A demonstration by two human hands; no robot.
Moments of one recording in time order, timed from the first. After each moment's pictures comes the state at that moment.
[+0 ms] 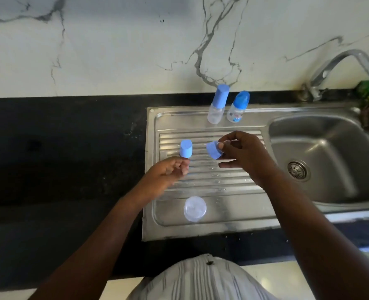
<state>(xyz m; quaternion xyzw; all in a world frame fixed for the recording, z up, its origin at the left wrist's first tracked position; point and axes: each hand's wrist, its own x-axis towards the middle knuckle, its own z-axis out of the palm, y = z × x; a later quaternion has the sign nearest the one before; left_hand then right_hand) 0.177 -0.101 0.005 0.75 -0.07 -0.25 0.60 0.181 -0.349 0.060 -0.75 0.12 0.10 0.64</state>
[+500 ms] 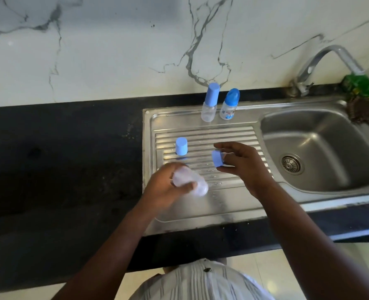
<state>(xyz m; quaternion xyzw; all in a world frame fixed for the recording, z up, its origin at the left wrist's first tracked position) 0.131 -0.115 0.003 0.81 -0.08 -0.15 0.56 0.131 -0.349 0.045 -0.72 0.14 0.06 0.68</state>
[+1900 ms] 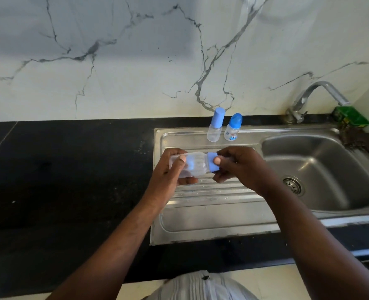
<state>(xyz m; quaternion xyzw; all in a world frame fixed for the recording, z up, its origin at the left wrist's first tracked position) 0.129 -0.111 0.076 0.67 -0.01 -0.09 0.74 0.127 -0.325 0.104 -0.80 -0.06 0.07 0.59</state>
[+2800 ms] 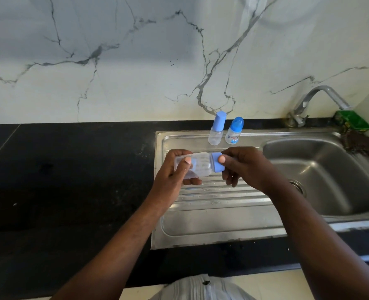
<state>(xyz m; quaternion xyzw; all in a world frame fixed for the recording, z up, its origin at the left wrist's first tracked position) 0.132 -0.112 0.076 0.67 -0.07 -0.08 0.73 0.134 -0.331 0.113 -0.83 -0.09 0.06 0.54</state>
